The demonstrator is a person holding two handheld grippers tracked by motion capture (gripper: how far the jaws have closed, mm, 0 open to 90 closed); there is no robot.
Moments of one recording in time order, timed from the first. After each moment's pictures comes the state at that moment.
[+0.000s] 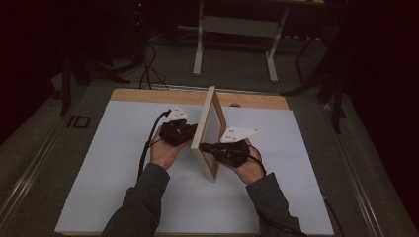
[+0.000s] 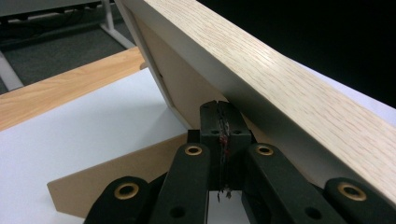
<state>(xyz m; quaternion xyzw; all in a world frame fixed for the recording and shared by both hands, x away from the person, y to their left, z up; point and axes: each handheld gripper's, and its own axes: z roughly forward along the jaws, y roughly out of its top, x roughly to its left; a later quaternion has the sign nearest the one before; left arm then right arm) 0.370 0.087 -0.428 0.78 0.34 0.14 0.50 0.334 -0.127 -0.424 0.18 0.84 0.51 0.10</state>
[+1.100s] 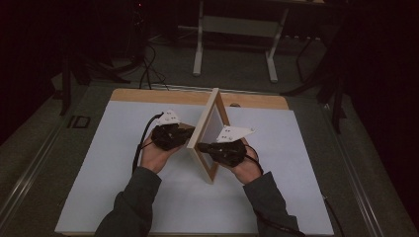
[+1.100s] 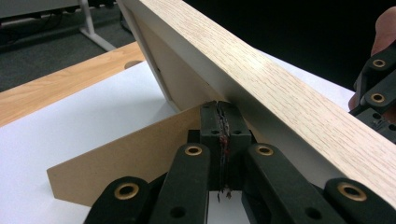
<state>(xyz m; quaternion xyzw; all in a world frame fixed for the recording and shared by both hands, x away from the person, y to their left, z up) 0.358 0.106 -0.425 0.79 0.32 0.12 0.51 0.334 -0.118 -0.422 0.18 0.84 0.50 0.10</state>
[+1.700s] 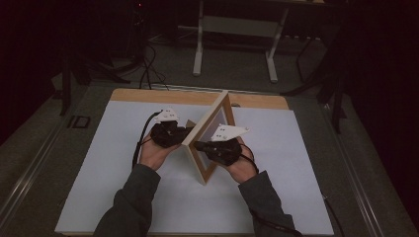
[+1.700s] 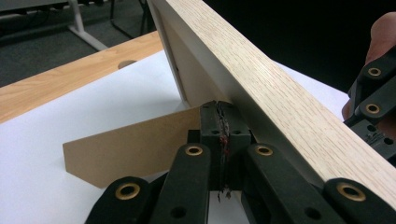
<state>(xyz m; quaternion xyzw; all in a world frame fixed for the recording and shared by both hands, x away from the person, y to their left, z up) 0.367 0.112 -0.425 0.79 0.31 0.10 0.52 0.335 -0.105 -0.421 0.18 0.84 0.50 0.12</state>
